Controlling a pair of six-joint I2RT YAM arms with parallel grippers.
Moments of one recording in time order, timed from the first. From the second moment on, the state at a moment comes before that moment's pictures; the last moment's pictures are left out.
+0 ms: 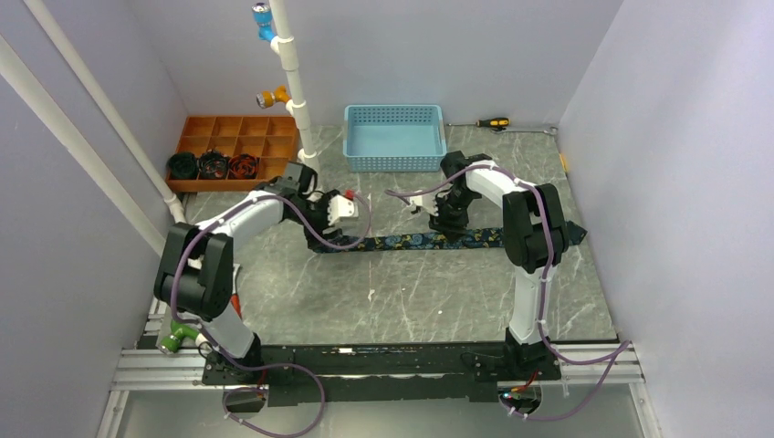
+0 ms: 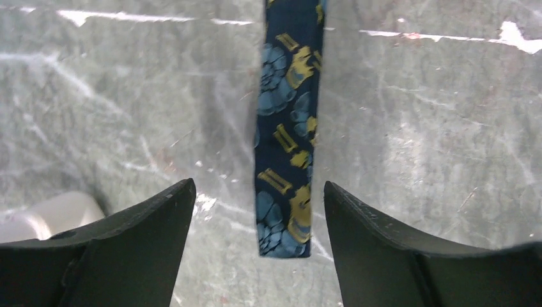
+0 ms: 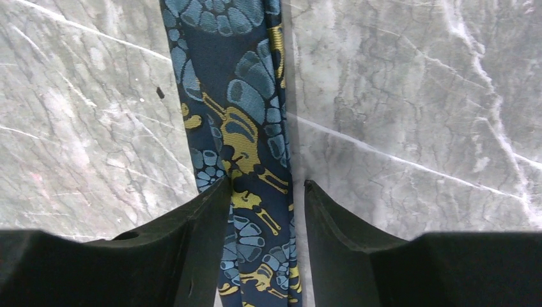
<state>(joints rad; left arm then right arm) -0.29 1.65 1.10 -0.56 0.59 1.03 0.30 2.05 1.49 -1.03 -0.32 -1.24</state>
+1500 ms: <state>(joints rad) -0.14 1.34 1.33 -0.39 0.73 0.12 0.34 1.96 1.45 -0.24 -0.96 0.39</state>
